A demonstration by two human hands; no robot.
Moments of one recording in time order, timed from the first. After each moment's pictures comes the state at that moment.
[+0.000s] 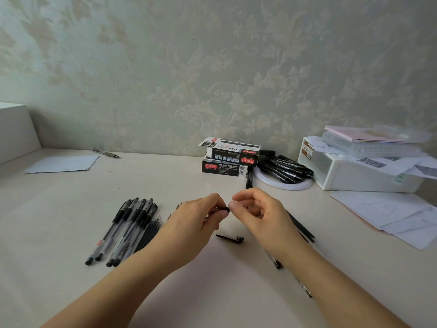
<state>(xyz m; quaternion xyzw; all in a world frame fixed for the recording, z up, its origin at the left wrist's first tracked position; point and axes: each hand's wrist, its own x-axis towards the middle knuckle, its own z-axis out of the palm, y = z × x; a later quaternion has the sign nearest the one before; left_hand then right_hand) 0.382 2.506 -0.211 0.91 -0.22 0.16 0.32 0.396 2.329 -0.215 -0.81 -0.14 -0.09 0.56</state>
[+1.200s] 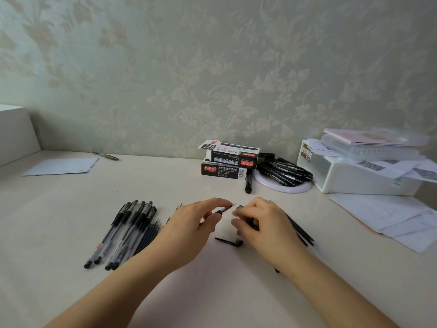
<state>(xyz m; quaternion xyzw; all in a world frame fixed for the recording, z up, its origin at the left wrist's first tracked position) 0.389 2.508 -0.215 0.91 -0.19 0.14 0.33 0.402 2.321 -0.223 -0.92 -0.18 -0.18 0.29</state>
